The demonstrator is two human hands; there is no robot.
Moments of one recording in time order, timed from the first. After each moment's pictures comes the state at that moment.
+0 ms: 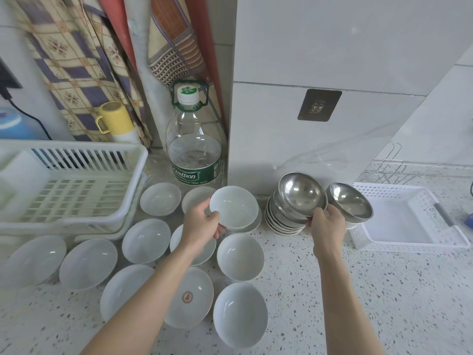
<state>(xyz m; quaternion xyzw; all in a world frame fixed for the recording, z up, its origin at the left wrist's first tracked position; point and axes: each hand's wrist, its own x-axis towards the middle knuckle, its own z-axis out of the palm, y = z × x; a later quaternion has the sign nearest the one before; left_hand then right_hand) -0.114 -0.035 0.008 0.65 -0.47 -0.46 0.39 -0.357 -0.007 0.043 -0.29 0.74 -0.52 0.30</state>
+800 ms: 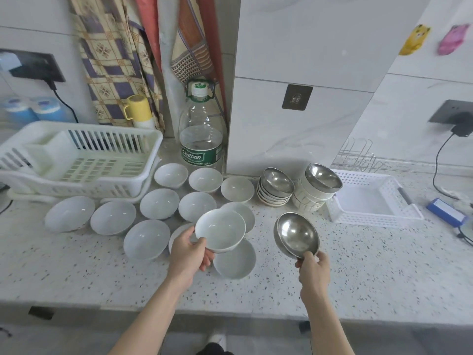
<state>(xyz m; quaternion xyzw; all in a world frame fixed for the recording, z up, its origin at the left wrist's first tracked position) -0.100 0.153 0.017 0.65 -0.37 -0.51 0.43 -0.349 0.177 0.003 -0.18 0.74 -0.51 0.39</state>
